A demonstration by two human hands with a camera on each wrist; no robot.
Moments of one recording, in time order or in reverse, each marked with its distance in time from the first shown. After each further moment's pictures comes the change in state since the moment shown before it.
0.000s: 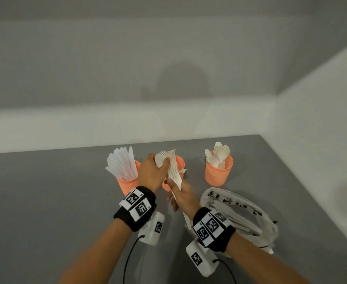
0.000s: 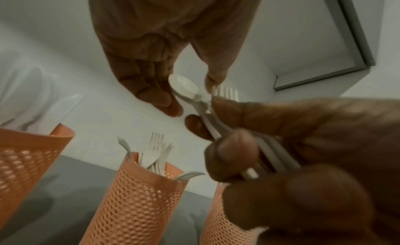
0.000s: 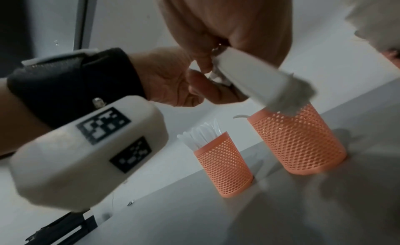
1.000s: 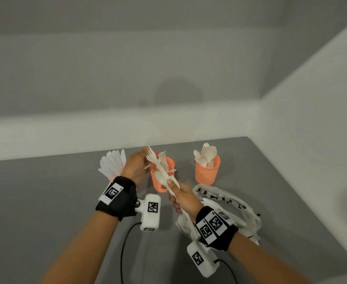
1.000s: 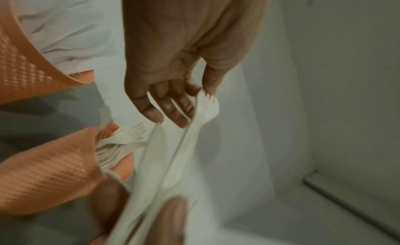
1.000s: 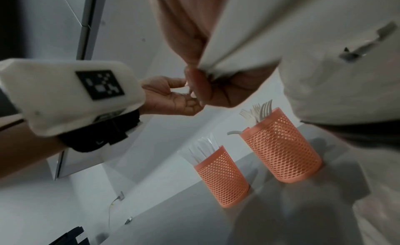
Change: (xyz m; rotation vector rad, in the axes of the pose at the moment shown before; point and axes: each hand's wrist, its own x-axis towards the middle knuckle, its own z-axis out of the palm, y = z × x) left_hand 0.001 0.017 -0.024 -0.785 -0.269 -0.282; right_hand -0.028 -0.004 -0.031 0.012 -0.102 0.065
